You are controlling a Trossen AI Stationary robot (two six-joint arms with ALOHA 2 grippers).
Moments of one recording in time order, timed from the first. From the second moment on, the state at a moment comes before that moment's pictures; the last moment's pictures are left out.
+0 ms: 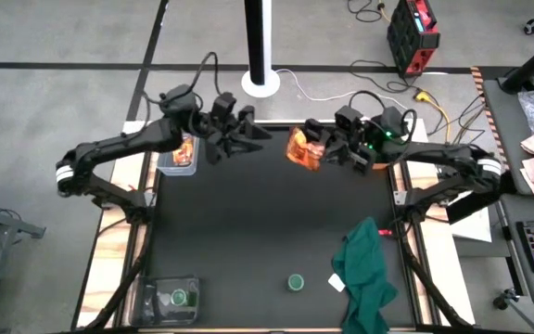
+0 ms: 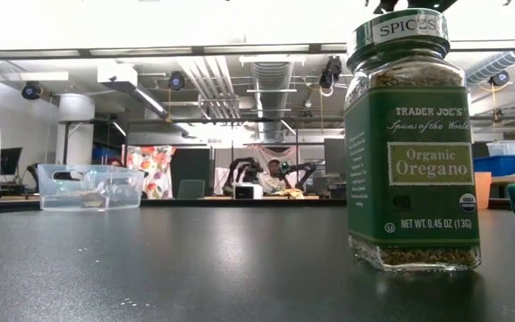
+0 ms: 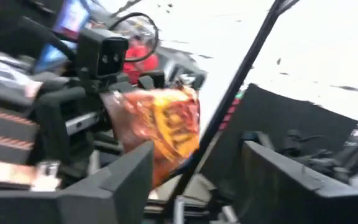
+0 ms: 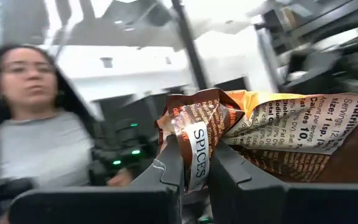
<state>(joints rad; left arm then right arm) 0.37 1.38 1.29 0.33 0.74 -0.61 -0.37 1.36 1.00 1.07 -0.95 0.89</state>
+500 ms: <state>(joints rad) 0.38 1.49 1.29 0.47 0.77 -0.77 -0.36 1.47 1.12 1.10 -1.03 0.96</state>
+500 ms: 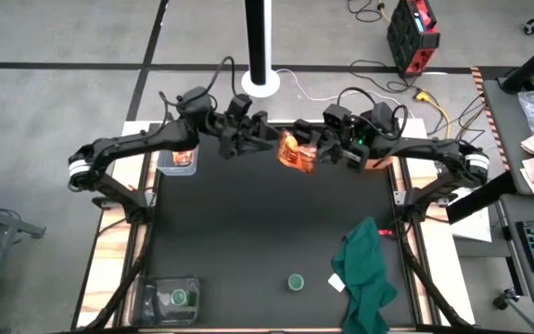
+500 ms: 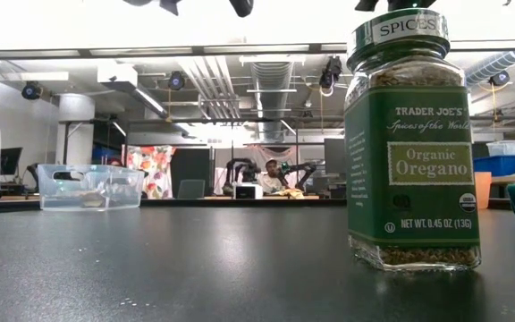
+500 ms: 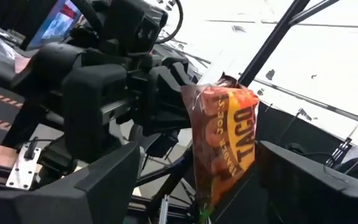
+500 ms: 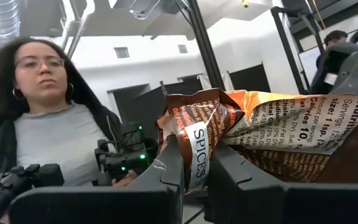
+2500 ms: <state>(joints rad) 0.44 1.35 1.29 0.28 0.69 -0.67 -0.41 1.52 1.12 0.76 -1.00 0.90</state>
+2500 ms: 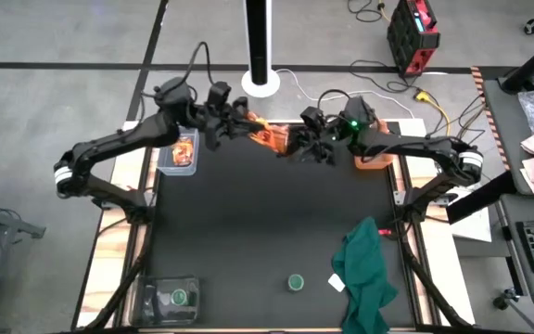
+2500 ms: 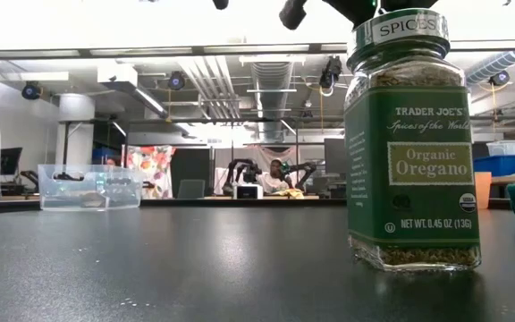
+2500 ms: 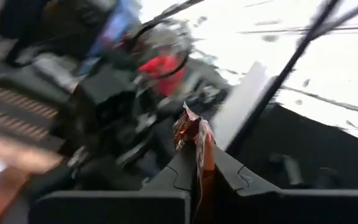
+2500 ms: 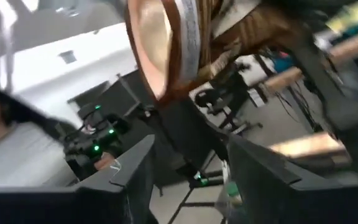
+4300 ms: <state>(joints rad) 0.42 1.28 1.29 -0.25 0.45 -0.32 -0.42 1.52 1.15 0.44 -0.68 0.68</state>
